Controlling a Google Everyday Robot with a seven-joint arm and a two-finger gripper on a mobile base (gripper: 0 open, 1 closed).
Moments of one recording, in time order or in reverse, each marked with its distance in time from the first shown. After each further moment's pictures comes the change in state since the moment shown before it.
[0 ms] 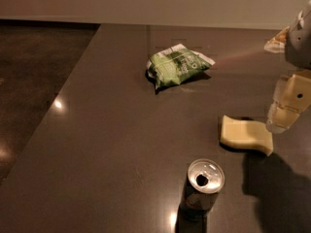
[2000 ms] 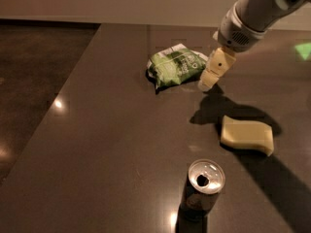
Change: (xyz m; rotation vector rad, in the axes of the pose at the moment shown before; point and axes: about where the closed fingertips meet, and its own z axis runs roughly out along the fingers) arm -0.087 -0.115 0.098 -0.012 -0.204 0.100
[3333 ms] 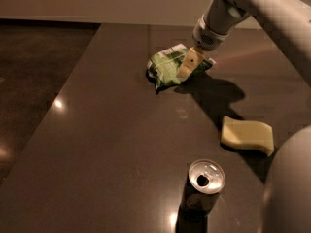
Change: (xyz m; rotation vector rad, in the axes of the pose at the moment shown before) arm -0.032 -0.064 0.089 -0.006 0.016 0.084
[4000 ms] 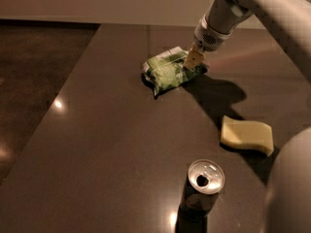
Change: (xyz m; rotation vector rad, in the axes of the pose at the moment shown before) arm 0.004 0.006 -0.006 -0.025 0.008 -0.007
